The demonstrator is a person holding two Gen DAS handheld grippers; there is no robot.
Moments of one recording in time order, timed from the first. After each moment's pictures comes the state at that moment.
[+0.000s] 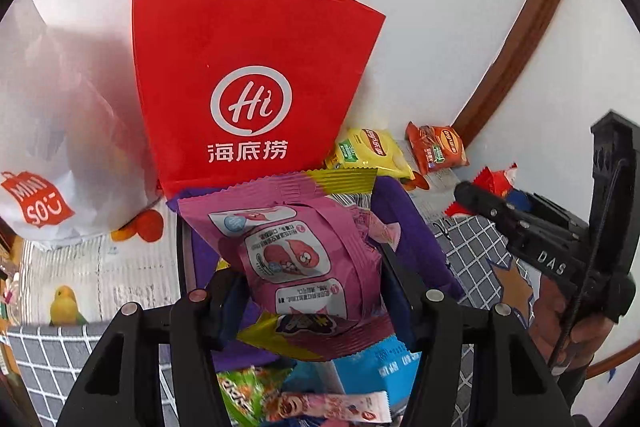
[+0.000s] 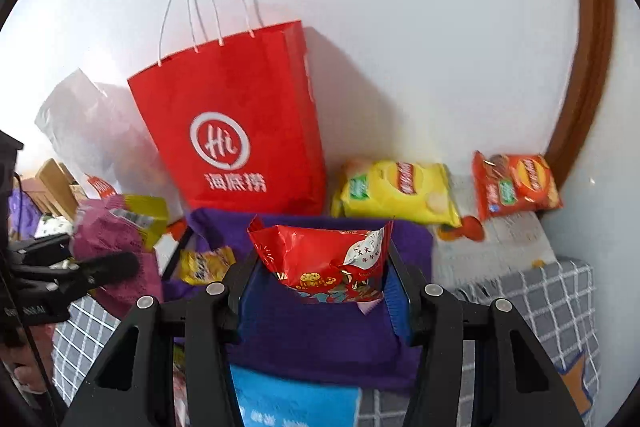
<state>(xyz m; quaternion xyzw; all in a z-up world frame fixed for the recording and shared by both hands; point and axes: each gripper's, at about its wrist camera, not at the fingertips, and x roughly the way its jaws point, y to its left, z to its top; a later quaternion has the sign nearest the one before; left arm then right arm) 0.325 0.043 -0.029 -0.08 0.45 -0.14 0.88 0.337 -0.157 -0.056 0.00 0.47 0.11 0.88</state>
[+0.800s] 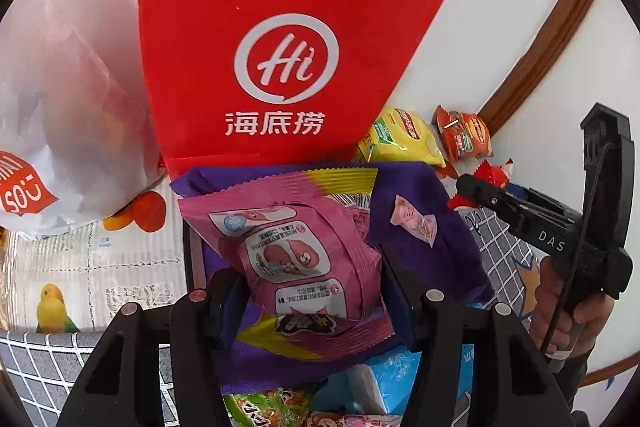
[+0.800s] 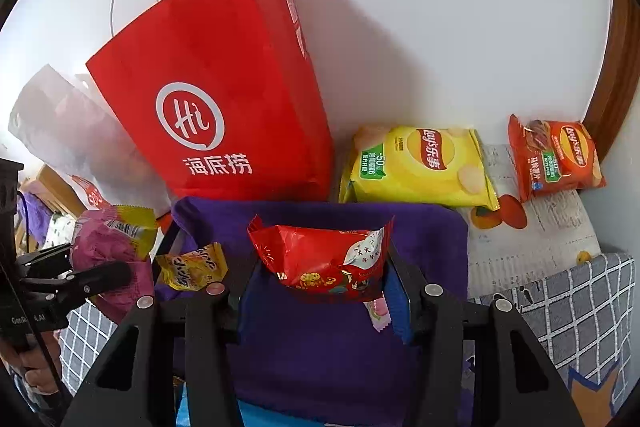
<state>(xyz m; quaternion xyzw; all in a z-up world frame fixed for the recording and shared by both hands) 0.354 0.059 -0.079 -0.09 0.49 -0.13 0.86 0.373 -0.161 -0.120 0.02 0.52 0.11 0.85</state>
